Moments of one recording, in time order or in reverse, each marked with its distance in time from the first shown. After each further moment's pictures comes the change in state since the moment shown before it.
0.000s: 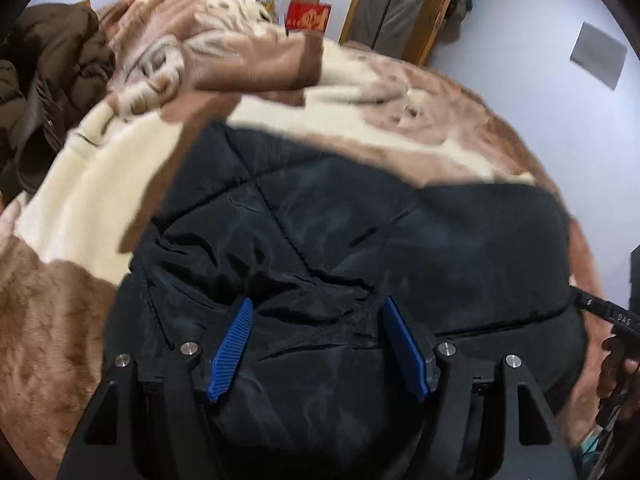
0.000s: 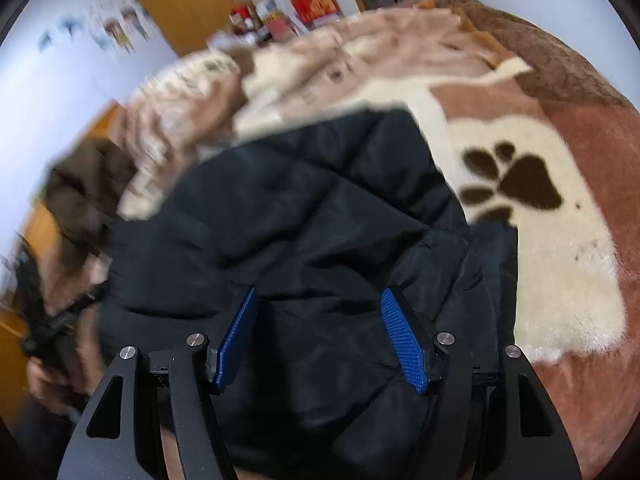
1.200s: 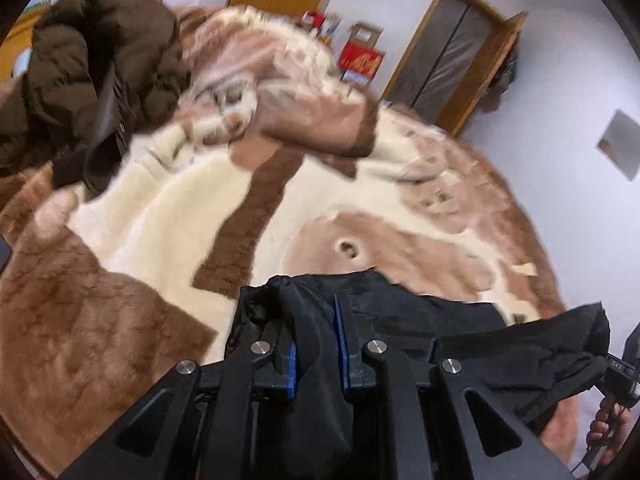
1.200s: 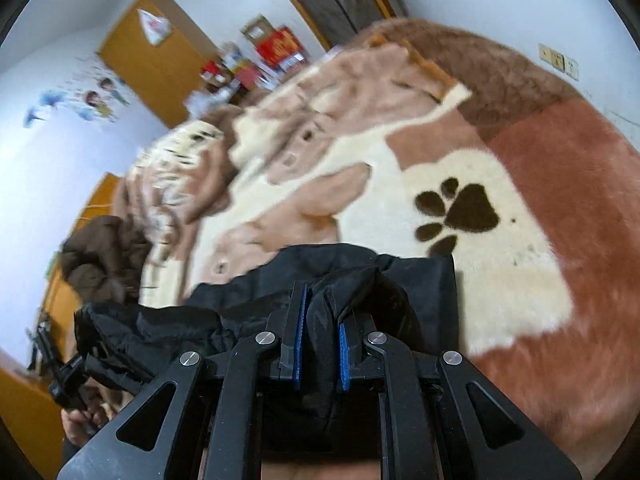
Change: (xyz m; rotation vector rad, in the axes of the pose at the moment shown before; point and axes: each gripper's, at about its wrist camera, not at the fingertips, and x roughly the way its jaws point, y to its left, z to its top) left arm -0.069 0.059 0.037 -0.220 -0.123 0.027; right arm -0.064 -0.032 0.047 0.245 -0.078 0.049
